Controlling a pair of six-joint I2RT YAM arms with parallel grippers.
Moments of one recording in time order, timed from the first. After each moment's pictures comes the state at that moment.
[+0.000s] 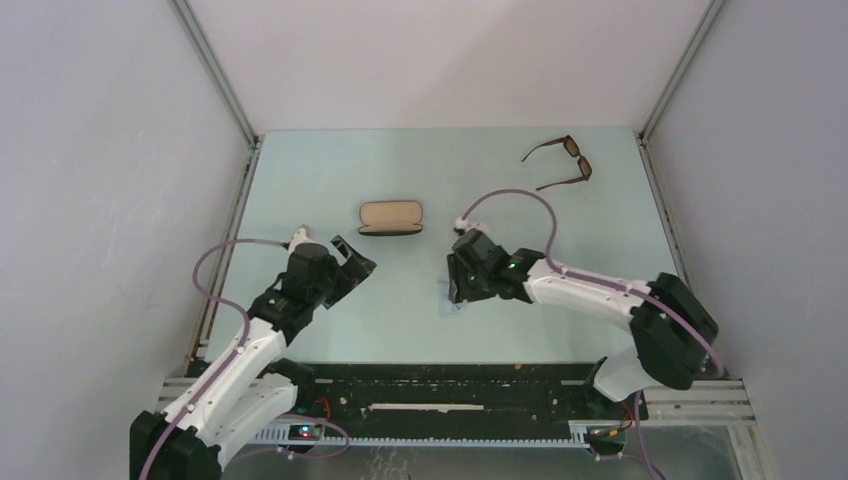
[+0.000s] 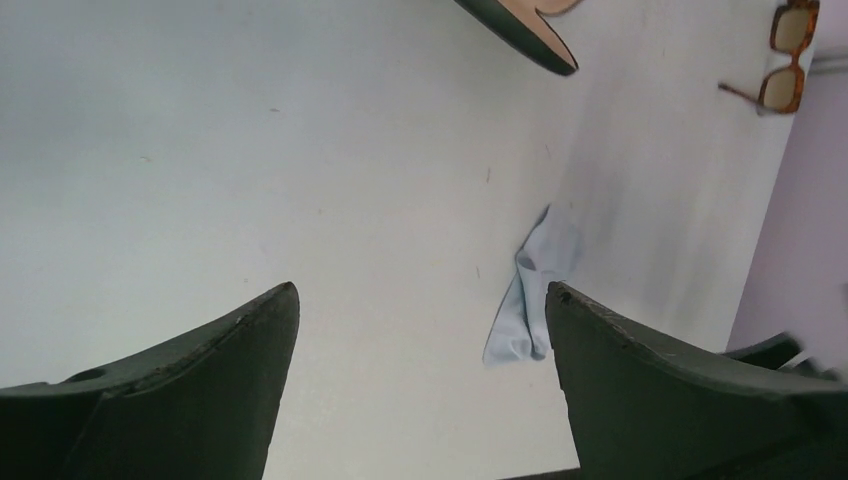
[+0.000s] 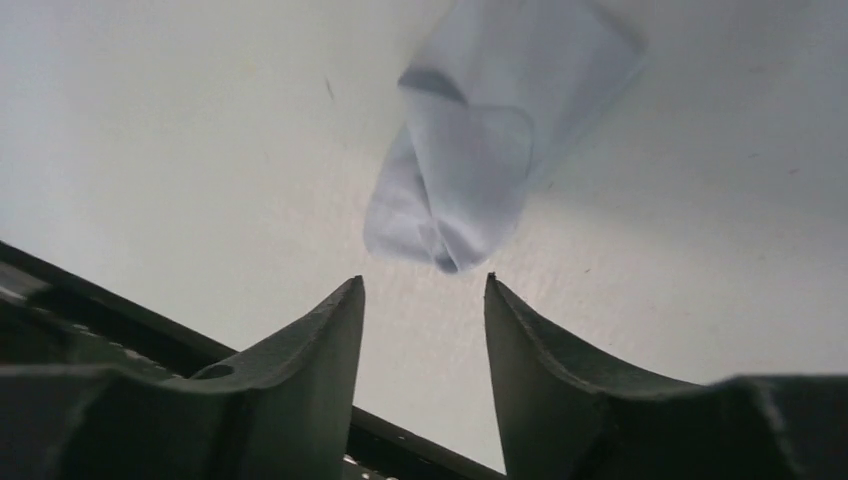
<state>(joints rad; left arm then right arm) -0.36 0.78 0.52 -0.42 -0.09 -0.97 0.91 1.55 0.97 -0.44 0.11 0.61</state>
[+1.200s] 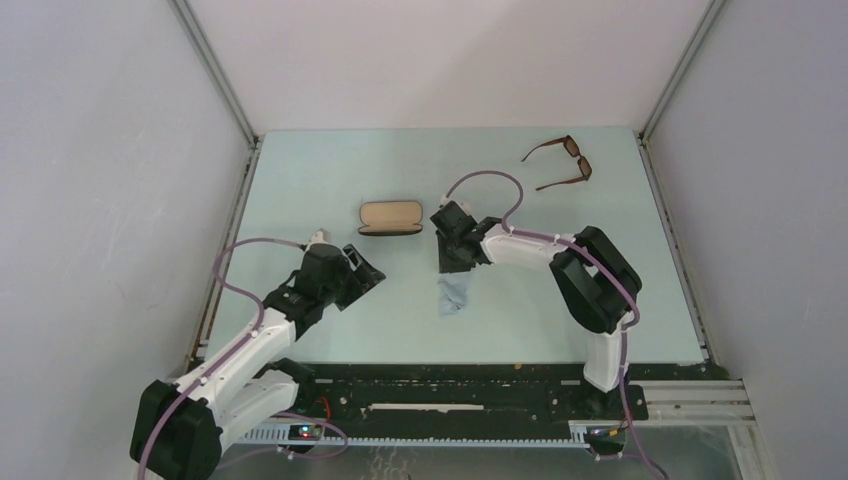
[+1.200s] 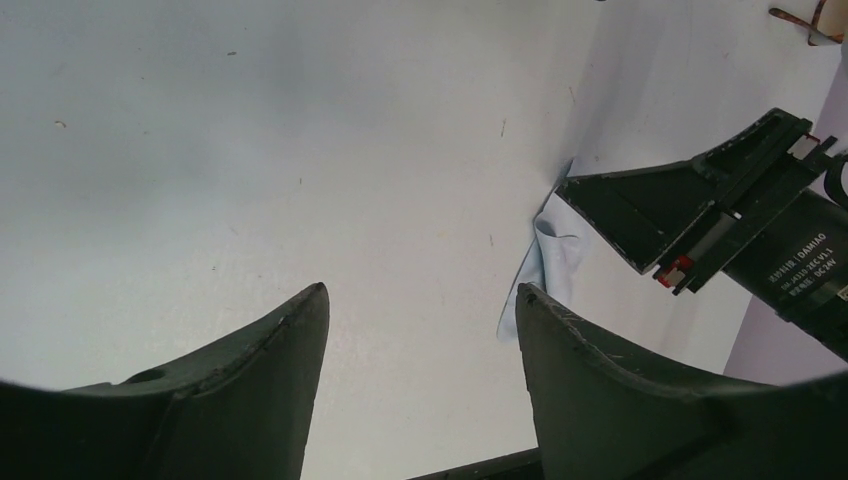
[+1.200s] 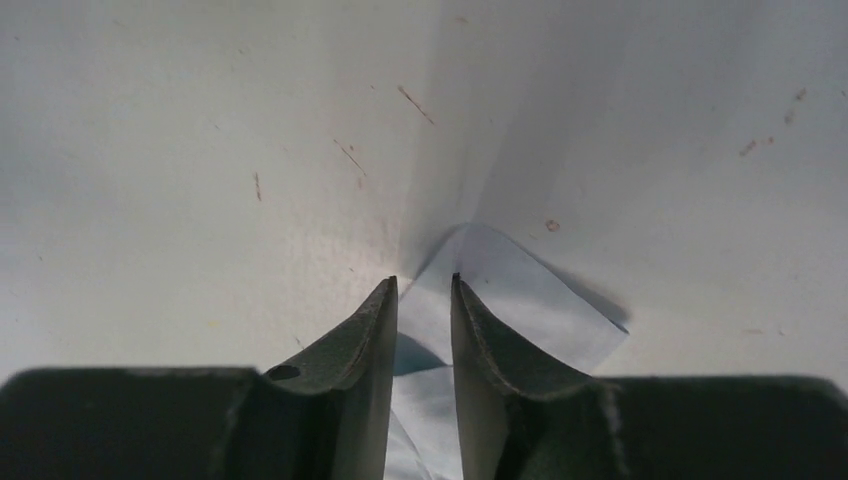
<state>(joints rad) -0.42 0.91 0.48 -0.31 -0.02 -0.96 0.76 1.91 1.25 -0.39 0.09 0.62</state>
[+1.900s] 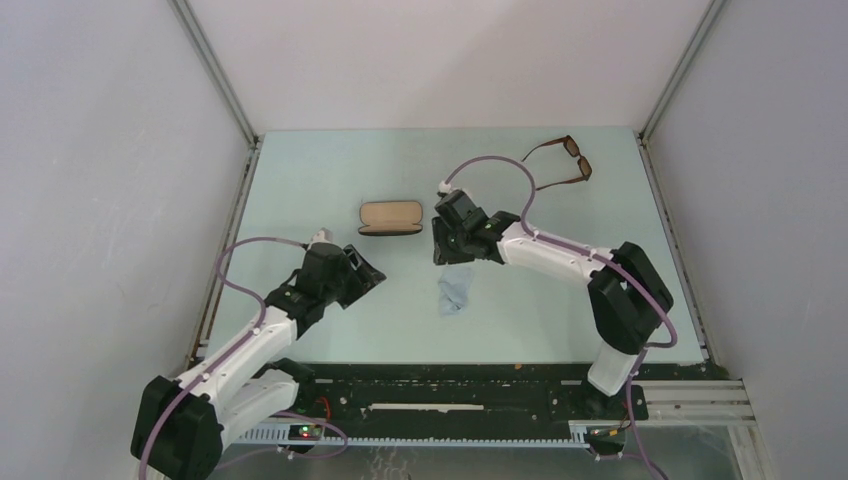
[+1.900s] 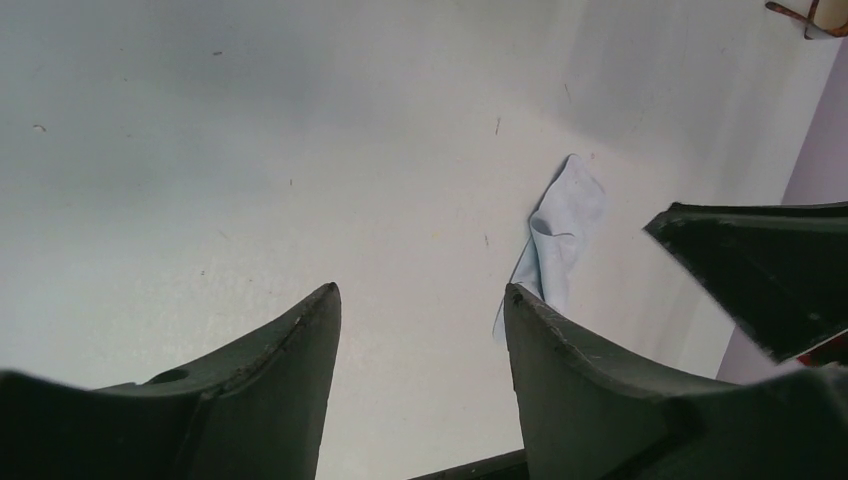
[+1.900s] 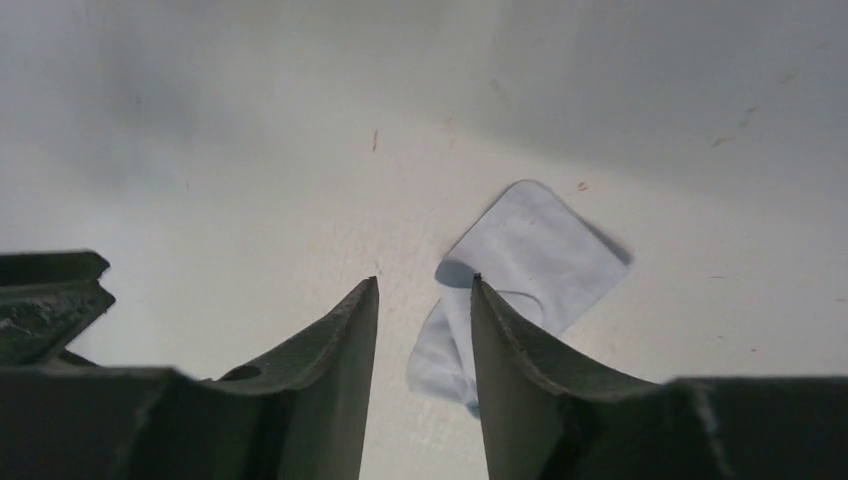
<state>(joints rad) -0.42 0.93 0.48 -0.29 -0.01 -0.96 0.78 1.74 1.27 -0.44 0.08 0.57</state>
